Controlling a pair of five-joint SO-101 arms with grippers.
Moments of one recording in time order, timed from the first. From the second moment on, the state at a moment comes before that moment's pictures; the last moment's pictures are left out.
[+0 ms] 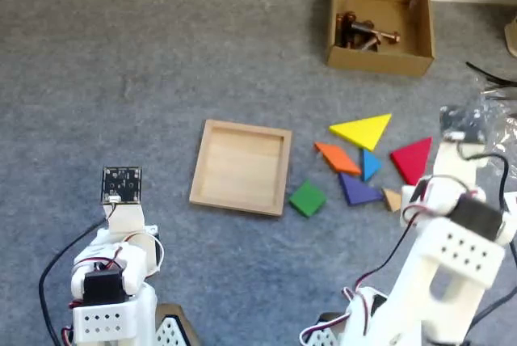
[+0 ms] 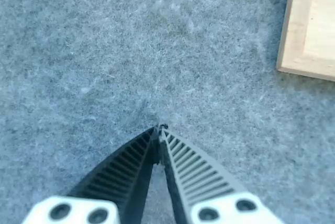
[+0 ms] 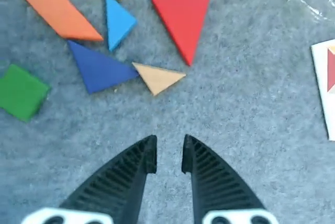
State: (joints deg) left arm -10.8 -103.1 96.0 75.4 2.1; right arm 23.6 -45.1 37.5 80.1 23.6
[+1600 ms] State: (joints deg) left arm -10.8 -103.1 96.0 75.4 2.1; right arm 7.8 19.0 -11.0 75.6 -16.5
